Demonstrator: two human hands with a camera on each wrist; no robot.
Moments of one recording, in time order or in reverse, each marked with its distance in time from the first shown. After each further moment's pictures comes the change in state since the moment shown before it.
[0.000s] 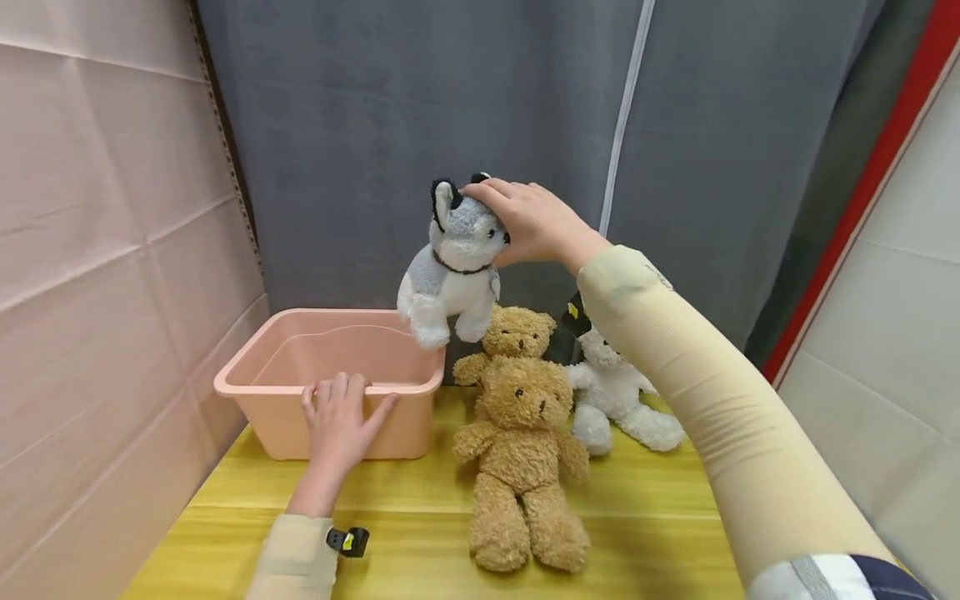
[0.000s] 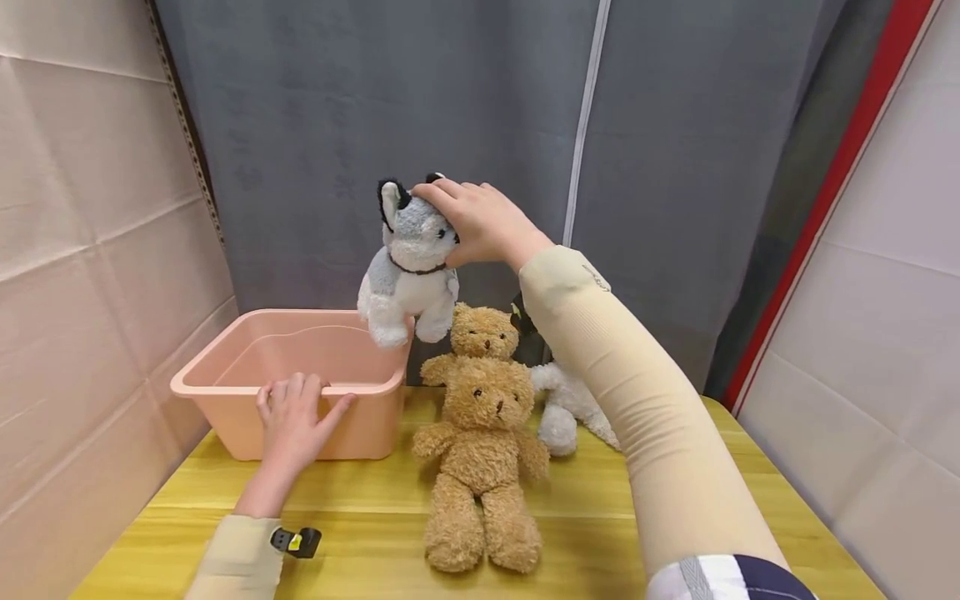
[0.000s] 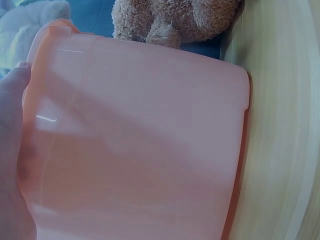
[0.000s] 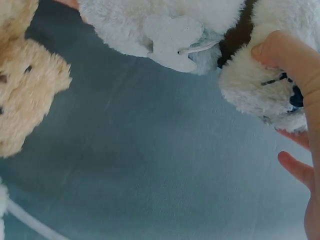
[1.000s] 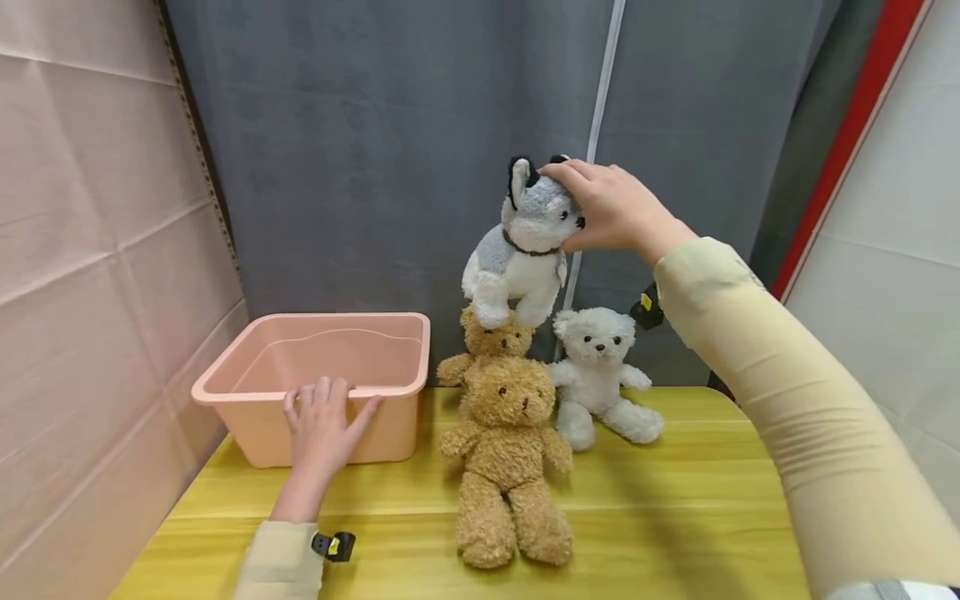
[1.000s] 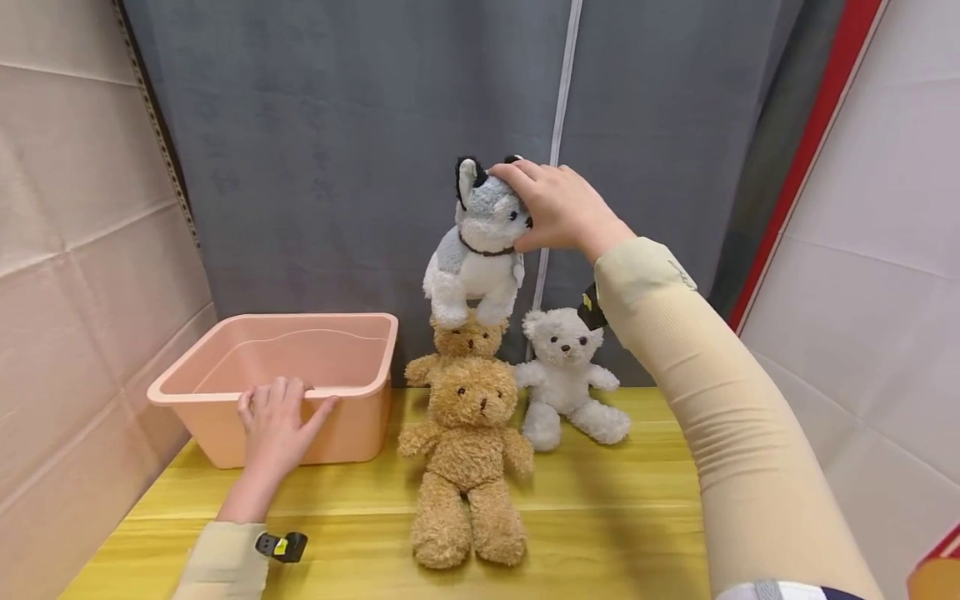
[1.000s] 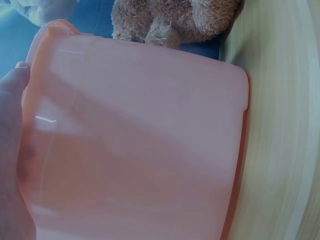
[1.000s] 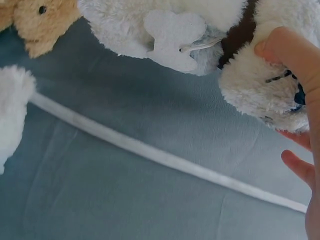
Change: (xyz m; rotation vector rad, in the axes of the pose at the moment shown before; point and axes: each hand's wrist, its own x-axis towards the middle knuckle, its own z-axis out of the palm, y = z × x) left_hand 0.001 -0.012 -0.001 -0.002 0.003 -0.002; right_hand -0.071 0.051 -0.043 -0.066 -0.010 0.175
